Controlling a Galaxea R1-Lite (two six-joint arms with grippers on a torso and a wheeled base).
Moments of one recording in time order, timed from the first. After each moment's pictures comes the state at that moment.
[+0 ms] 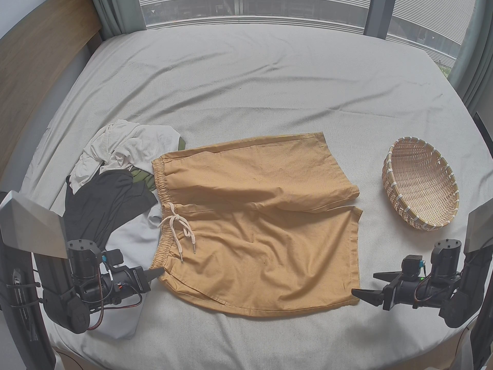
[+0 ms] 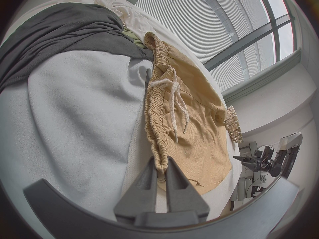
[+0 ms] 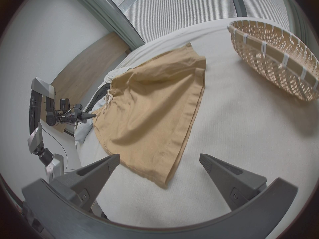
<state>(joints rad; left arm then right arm) -0.10 2.25 -0.21 -1.55 -0.48 -0.44 0.12 2.16 -0.02 -1.53 0.52 0.03</state>
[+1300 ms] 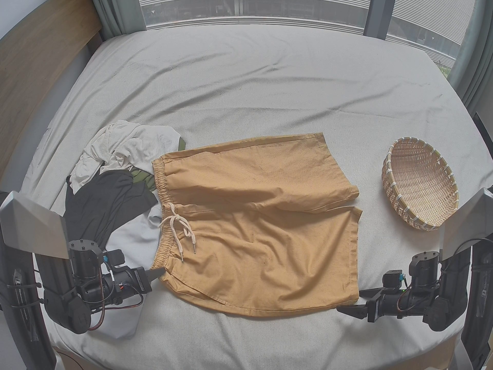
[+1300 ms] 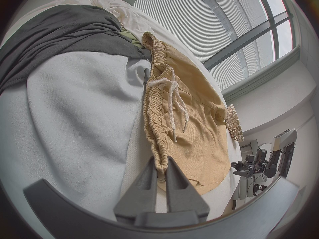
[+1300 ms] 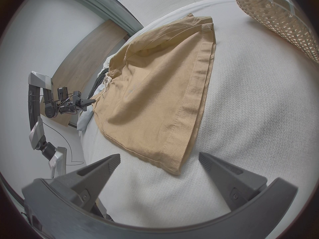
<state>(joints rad) -0.10 2.26 -0.21 -1.55 -0.47 -0.42 0.17 2.34 -0.09 -1.54 0.54 0.05</state>
